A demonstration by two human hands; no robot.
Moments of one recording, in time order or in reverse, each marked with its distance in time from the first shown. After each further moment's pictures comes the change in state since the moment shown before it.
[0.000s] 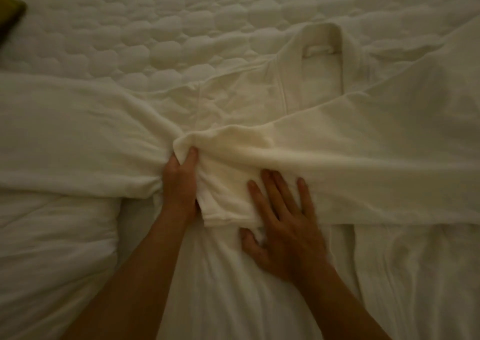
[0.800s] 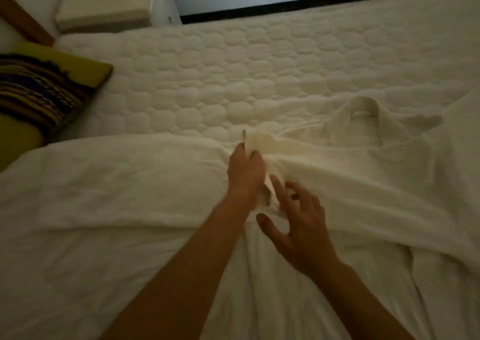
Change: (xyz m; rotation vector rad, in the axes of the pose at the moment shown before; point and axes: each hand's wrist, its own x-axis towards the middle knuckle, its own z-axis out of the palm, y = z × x) left_hand 0.032 0.157 -0.057 0.270 -0.263 0.020; right_hand 0.100 -0.155 -0.058 0.220 0.016 0.247
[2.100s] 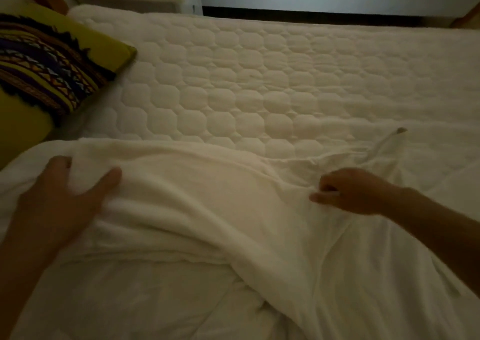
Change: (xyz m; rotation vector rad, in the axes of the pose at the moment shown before) left_hand 0.055 -0.049 -0.314 0.568 0.381 -0.099; right_hand 0.180 0.022 -0.020 -0.569 -0.746 -0.085
